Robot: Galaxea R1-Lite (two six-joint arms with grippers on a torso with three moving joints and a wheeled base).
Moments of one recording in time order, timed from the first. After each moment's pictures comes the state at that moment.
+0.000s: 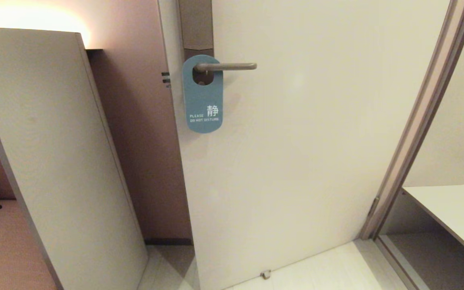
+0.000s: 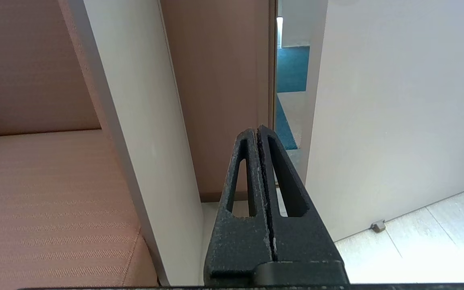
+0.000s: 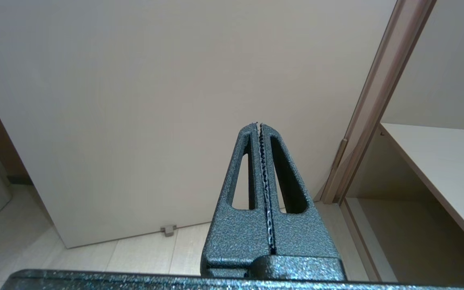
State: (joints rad) left arm 0.00 0.00 0.00 0.01 -0.01 0.04; right arm 0.00 0.00 0.00 0.00 0.00 -0.04
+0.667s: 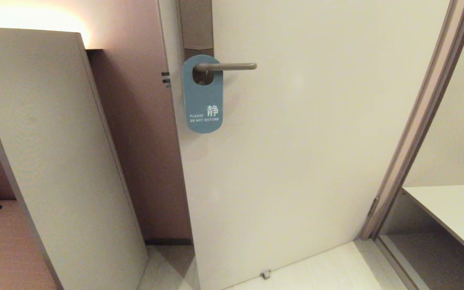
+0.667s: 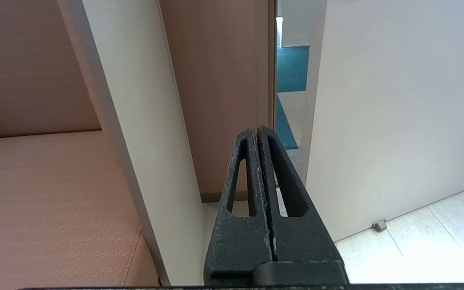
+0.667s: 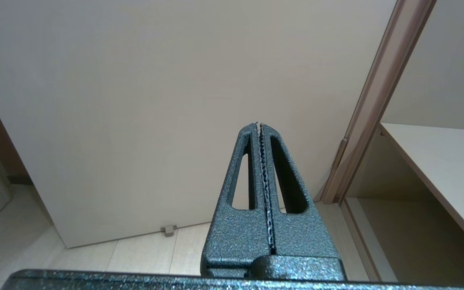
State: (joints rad) left arm 0.00 0.00 0.00 0.01 -0.01 0.04; right arm 0.00 0.00 0.00 0.00 0.00 -0.04
